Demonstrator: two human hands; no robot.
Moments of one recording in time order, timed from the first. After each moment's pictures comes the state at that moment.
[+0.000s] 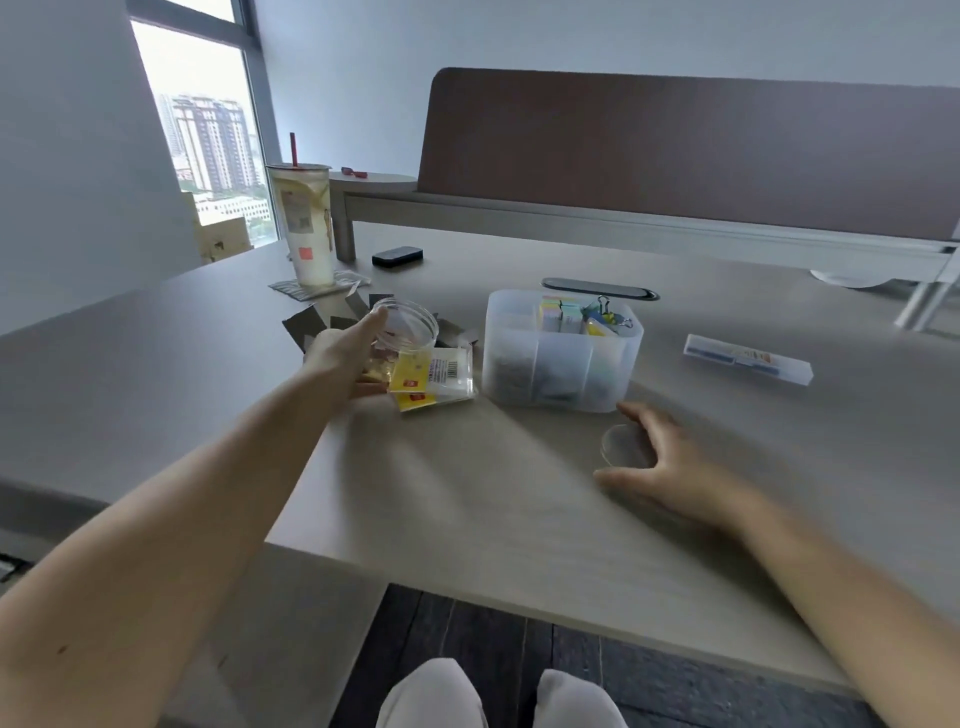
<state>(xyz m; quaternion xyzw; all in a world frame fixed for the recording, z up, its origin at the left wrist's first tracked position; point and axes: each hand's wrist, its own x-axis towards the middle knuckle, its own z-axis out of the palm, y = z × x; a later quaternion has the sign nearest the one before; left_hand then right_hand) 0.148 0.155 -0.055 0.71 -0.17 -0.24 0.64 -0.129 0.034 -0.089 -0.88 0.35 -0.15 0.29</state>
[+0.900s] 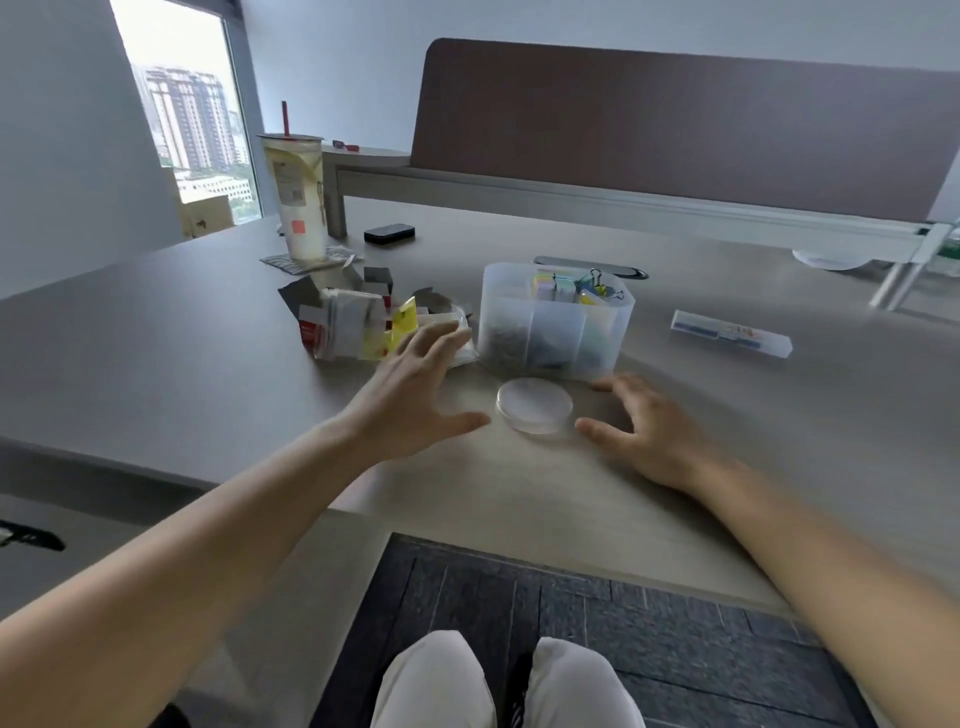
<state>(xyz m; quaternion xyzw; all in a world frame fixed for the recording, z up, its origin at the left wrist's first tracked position) 0.072 0.195 -0.076 0.73 -0.63 0.03 0.26 -0.124 0.054 -0.086 -0.92 0.31 -0.18 0.18</state>
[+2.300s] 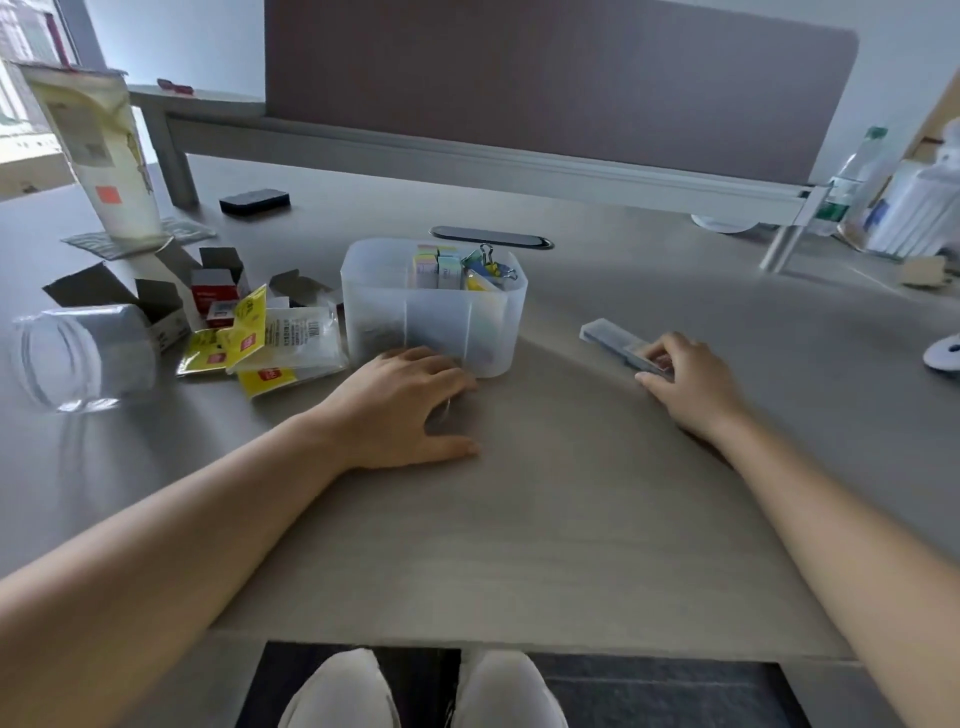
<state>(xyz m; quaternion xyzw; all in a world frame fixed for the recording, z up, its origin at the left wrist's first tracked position) 0.039 0.104 -0.084 0.63 -0.76 0.05 0.12 -0.198 -0.066 -0.092 -0.82 0.52 -0.22 0.07</state>
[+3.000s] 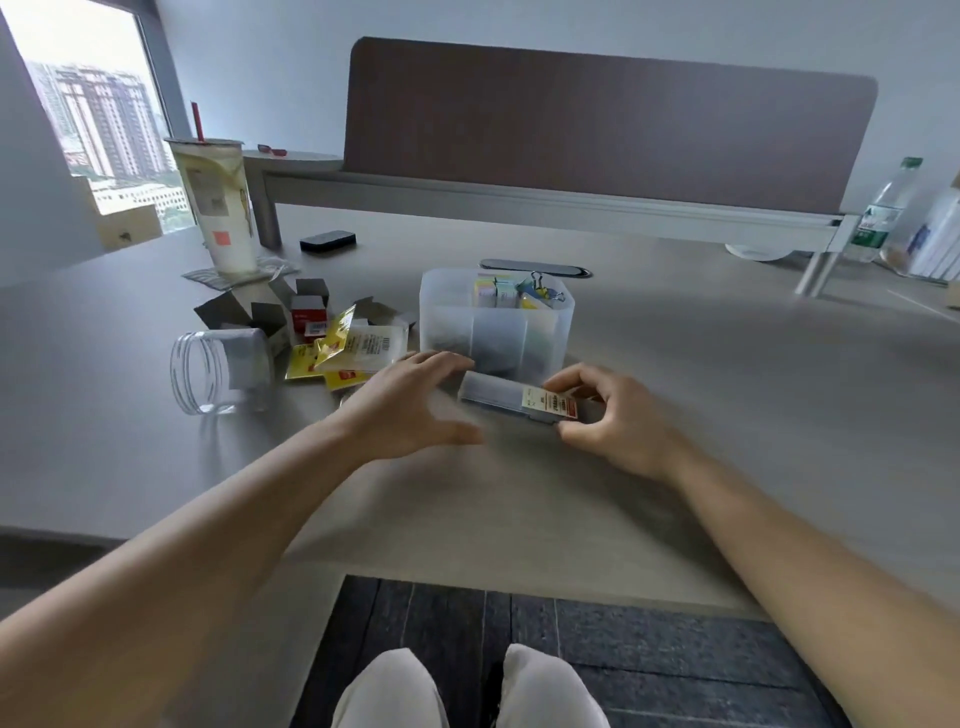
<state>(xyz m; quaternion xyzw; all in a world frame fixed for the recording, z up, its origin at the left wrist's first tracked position) 0.055 0.152 -0.072 0.72 -0.65 -0.03 0.24 -0.136 0.053 -0.070 -0.88 0.28 -0.25 0.29</state>
